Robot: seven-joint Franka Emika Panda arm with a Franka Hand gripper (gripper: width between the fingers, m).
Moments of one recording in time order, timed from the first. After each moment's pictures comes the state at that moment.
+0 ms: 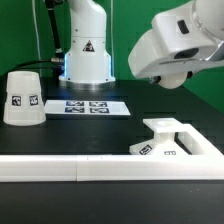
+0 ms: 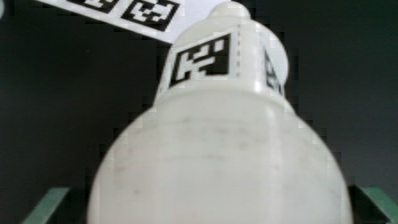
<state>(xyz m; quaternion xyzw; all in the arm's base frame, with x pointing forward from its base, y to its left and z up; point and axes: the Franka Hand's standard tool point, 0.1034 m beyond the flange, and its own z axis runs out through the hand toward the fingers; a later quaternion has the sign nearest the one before) 0.534 0.112 0.120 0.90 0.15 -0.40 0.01</state>
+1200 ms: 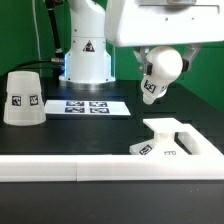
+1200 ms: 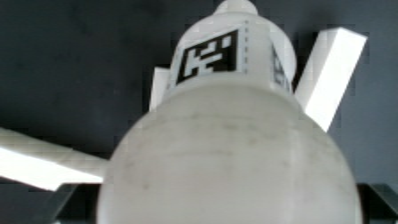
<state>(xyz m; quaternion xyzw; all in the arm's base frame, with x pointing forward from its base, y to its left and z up) 0.593 0.074 0.142 0.98 0.19 0.00 -0.01</state>
